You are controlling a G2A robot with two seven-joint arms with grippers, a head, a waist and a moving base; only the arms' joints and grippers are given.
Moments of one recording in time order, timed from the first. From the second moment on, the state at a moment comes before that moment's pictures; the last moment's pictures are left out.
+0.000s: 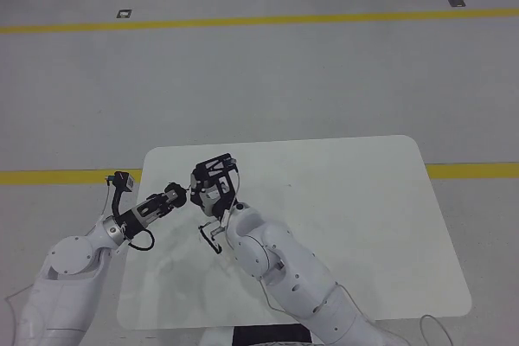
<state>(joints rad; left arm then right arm) 1.63 -1.04 -1.64 -1.59 -0.32 -0.34 -0.88 -1.29 -1.68 0.80 -1.57 -1.13 0.14 0.32</state>
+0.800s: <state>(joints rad) 1.63 -1.04 -1.64 -1.59 -0.32 -0.34 -0.88 -1.28 -1.68 0.80 -1.55 -1.12 0.13 0.33</state>
